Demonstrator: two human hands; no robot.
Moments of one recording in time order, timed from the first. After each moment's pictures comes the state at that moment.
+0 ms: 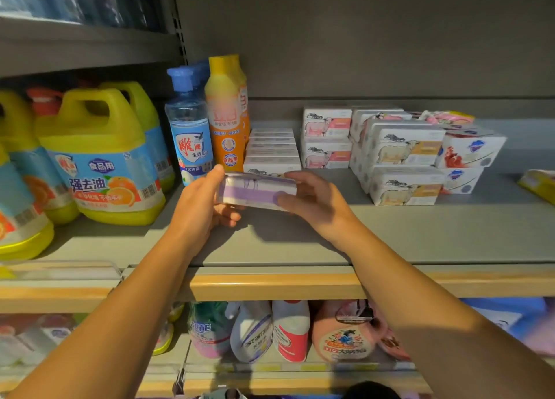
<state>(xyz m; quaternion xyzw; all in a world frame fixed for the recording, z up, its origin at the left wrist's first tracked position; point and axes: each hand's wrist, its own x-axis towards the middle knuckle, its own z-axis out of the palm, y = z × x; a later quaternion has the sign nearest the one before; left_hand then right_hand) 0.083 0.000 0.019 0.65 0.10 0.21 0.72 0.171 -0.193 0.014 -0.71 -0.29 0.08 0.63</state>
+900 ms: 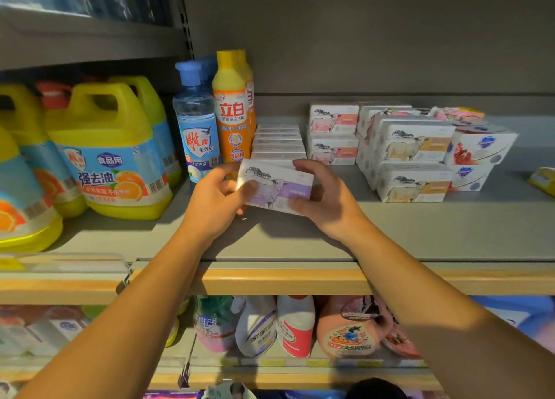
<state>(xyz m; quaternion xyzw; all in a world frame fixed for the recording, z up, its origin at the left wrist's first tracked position) 0.081 -0.004 0.016 0.79 0.07 0.25 0.55 0.164 -0.196 0.017 -0.74 -0.32 0.02 0.59</state>
